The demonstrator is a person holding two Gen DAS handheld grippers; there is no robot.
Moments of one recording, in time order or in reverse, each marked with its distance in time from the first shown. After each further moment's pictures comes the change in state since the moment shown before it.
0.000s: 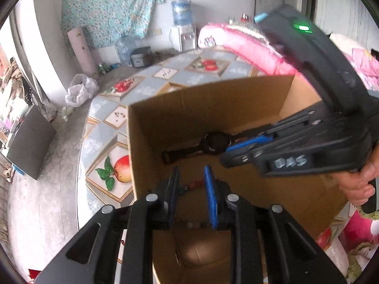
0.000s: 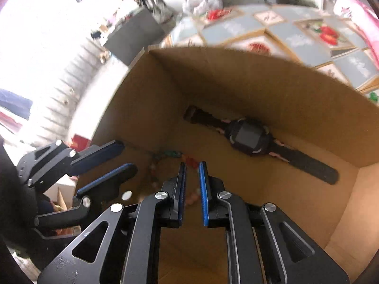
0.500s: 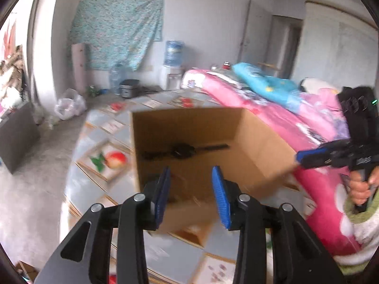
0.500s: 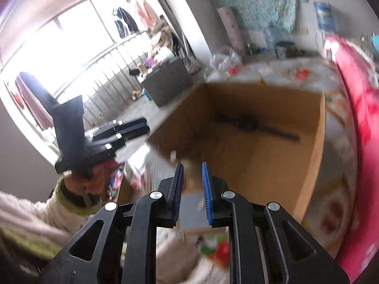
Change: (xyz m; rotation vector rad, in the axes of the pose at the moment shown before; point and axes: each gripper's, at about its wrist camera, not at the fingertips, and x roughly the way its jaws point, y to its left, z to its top) left arm -0.091 -0.004 -0.086 -0.109 -0.268 -0.198; right arm -0.131 0.004 -0.181 -0.083 -0.276 0.079
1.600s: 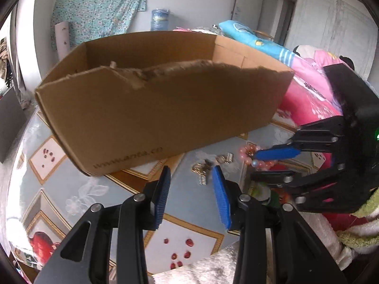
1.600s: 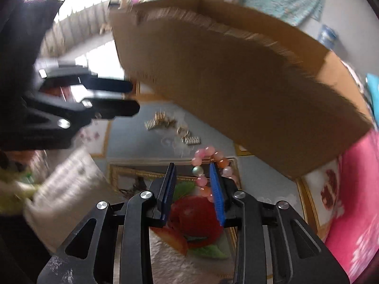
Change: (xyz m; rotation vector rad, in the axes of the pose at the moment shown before) left arm 0.071 -0.056 -0.089 0.045 0.175 -0.025; right arm 0.108 0.016 -0.076 -0.379 0.185 -0.382
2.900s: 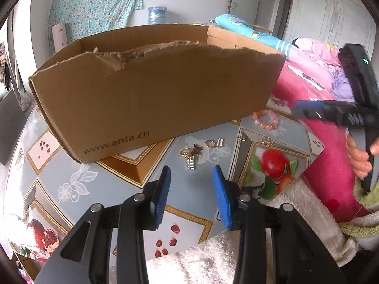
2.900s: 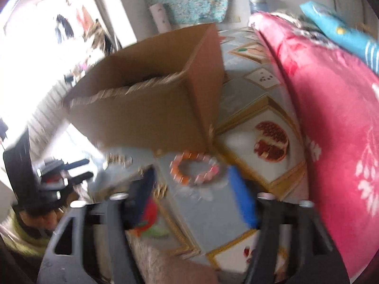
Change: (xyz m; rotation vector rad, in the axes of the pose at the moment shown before) left arm 0.003 -0.017 -0.016 0.027 0.027 0.020; right arm -0.055 -0.098 -0.058 0.483 -0.122 -0.026
